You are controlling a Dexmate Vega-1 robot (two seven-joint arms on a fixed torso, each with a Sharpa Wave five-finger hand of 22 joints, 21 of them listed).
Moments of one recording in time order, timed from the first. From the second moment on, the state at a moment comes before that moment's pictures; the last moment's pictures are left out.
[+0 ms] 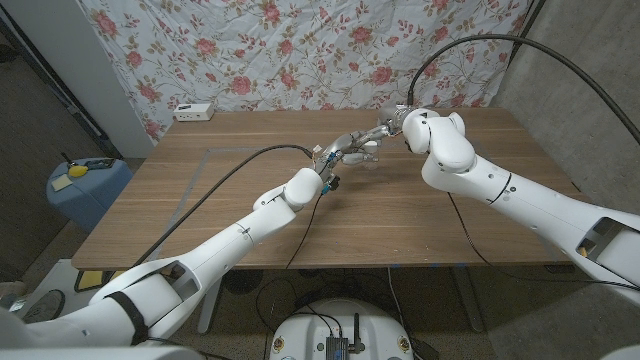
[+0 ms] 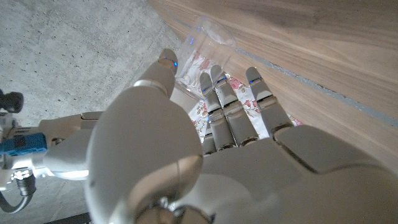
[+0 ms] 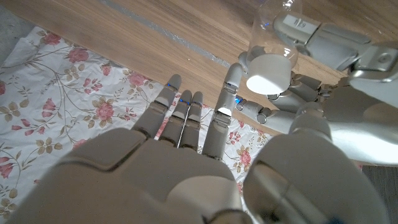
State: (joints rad) left arm 0.62 0.36 0.77 -1.39 0.03 -0.12 0.16; left_hand 1.11 0.00 0.48 -0.19 0.18 0.23 0.08 0.19 0.17 0.86 -0.04 0.20 0.20 0.85 -0.11 0.17 0.16 0.54 0.12 0.18 0.16; right arm -0.41 -0.73 -0.92 -2.02 -0.87 -0.81 0.66; right_hand 0.41 -0.11 0.17 -0.06 0.22 0.98 -0.01 0.27 0.23 0.44 0.07 0.19 0.20 0.37 0.00 0.21 0.21 0.51 0.04 0.20 0.18
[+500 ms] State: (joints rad) left arm 0.61 0.35 0.77 -1.38 0.03 -0.12 0.16; left_hand 1.11 0.00 0.48 -0.19 0.18 0.23 0.08 0.19 0.17 0.86 -0.04 0.20 0.20 0.85 -0.11 0.17 0.16 0.54 0.12 0.18 0.16; right arm -0.40 -0.74 -0.88 -2.02 -0.81 -0.77 0.71; right_hand 0.50 -0.07 0.21 -0.12 0.21 0.78 0.03 0.22 0.26 0.29 0.09 0.18 0.20 0.27 0.05 0.20 0.20 0.44 0.07 0.19 0.18
